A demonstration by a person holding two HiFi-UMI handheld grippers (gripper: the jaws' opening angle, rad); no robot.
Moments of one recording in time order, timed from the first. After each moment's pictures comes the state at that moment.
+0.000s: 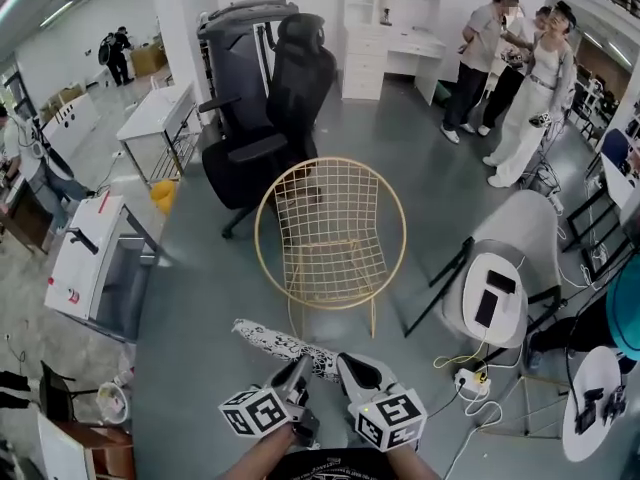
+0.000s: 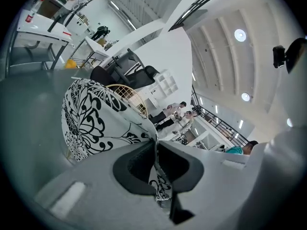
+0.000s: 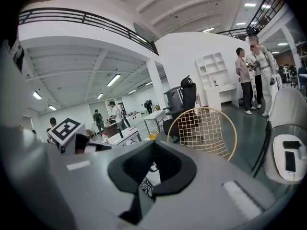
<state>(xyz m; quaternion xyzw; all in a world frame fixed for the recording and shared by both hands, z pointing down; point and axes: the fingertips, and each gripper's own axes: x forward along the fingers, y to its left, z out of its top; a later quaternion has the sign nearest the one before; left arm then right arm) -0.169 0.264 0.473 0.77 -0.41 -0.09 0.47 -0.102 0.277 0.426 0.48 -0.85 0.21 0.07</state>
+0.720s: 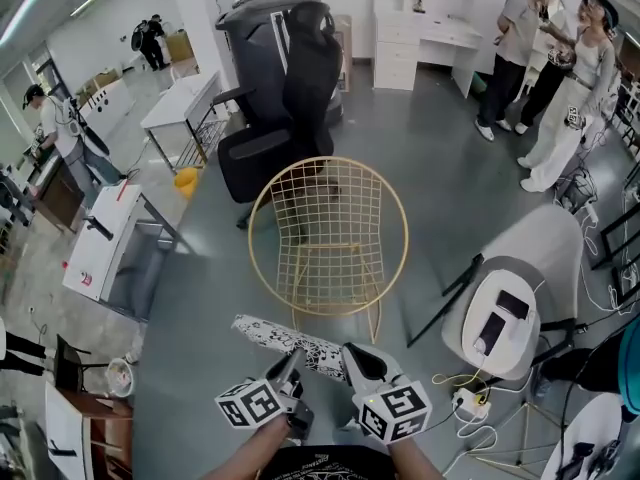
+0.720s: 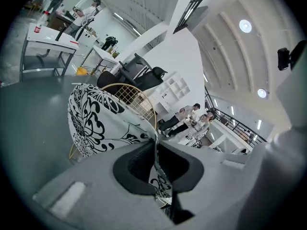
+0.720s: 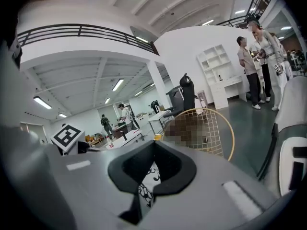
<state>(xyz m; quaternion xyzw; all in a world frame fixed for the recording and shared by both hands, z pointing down) -0.088 0.213 0.490 0.72 -0.50 -0.08 0.47 0.011 0.209 0.433 0.42 -0.87 0.24 0.05</state>
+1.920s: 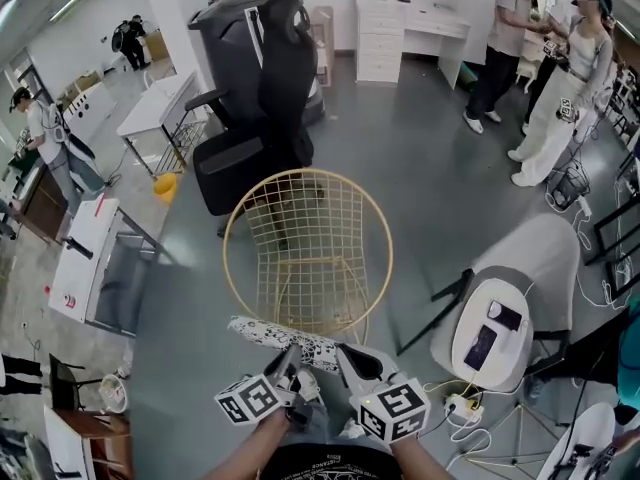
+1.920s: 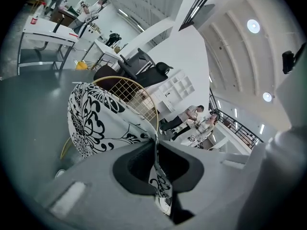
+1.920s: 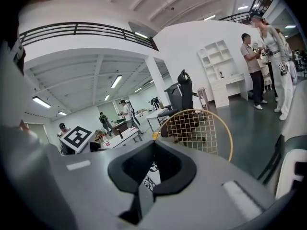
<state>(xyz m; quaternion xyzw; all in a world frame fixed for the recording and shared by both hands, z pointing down) -0.078 0.122 0.514 0.71 -0.50 -0.08 0.49 0.021 0.133 0.438 0.41 -0.87 0.25 0.07</state>
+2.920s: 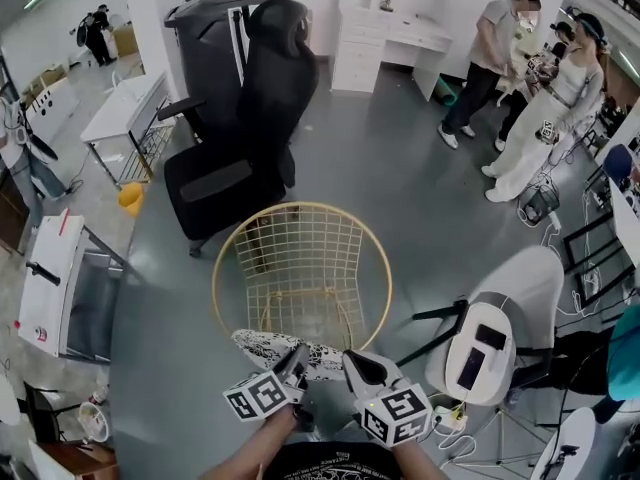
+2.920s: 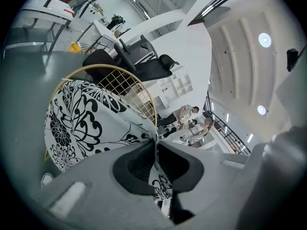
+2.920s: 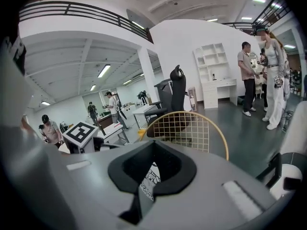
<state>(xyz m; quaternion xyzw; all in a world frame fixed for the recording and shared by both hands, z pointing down) -0.087 0.003 0.525 0.71 -0.42 -0.10 0.55 -0.011 0.030 0.442 0.48 -0.84 0.23 0.13</state>
